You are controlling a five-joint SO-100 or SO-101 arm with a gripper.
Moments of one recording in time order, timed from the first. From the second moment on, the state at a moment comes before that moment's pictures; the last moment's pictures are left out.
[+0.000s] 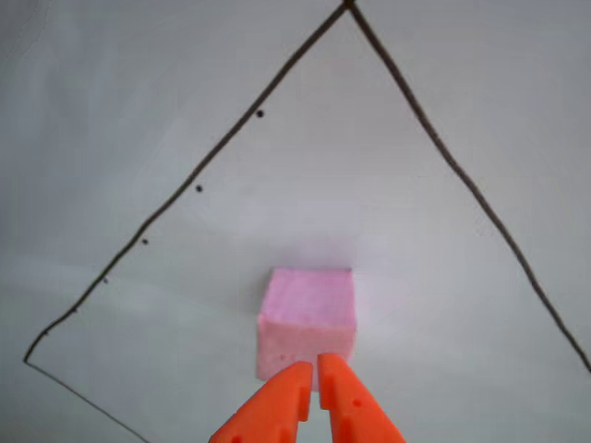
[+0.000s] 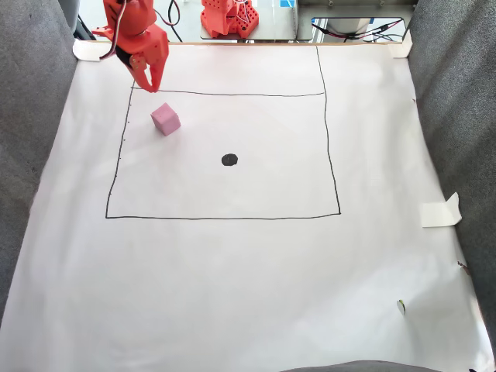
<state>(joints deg) 27.7 81.7 84.6 69.7 25.0</state>
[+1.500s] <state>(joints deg) 22.6 76.6 81.3 71.4 29.0</state>
